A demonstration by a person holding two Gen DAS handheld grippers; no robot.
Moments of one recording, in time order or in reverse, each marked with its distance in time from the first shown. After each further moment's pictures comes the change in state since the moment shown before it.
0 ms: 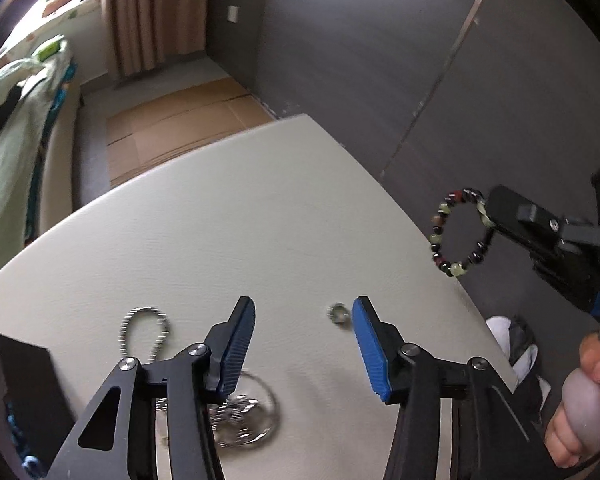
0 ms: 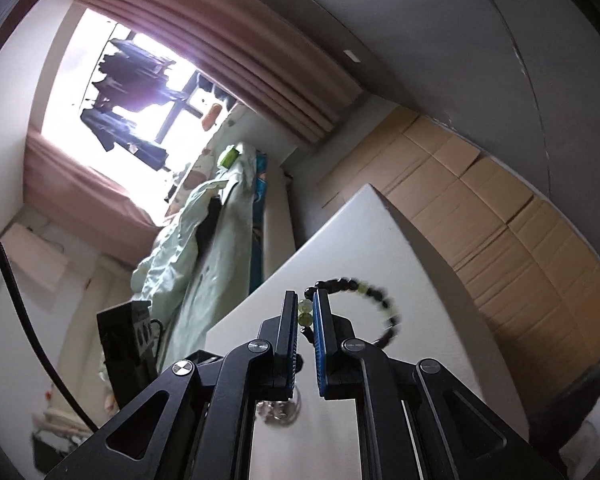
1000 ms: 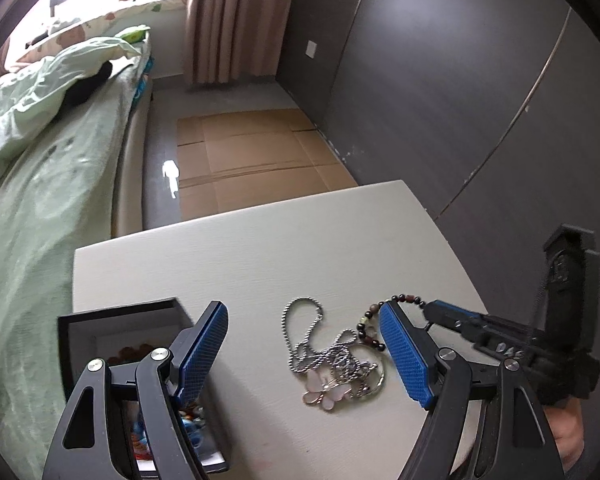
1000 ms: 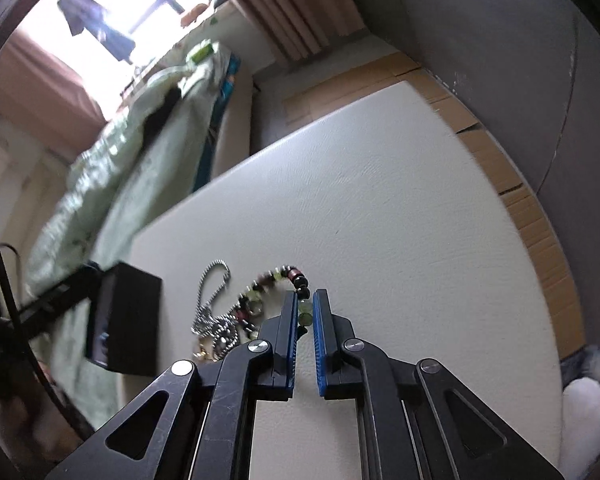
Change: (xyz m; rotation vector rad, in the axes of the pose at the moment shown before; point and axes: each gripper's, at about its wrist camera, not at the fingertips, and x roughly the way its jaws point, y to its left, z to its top) left arm -0.088 0.088 -0.015 -0.196 -0.129 0.095; right arm 0.084 0.029 -0.035 -0.212 0.276 -0.232
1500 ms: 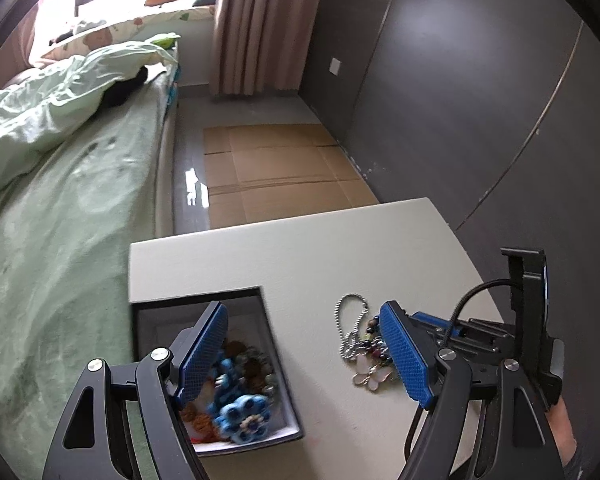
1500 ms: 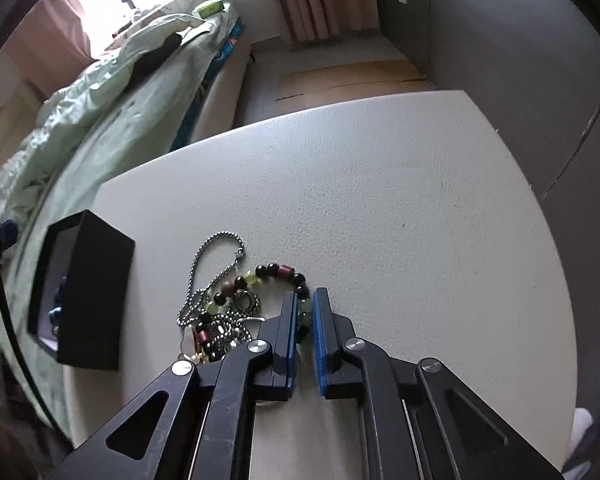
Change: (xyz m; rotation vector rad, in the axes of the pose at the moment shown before) left arm -0.035 0.040 -0.010 -0.041 -0.056 0.043; right arm 0.048 0.064 -0.010 -0.194 0.087 -0.204
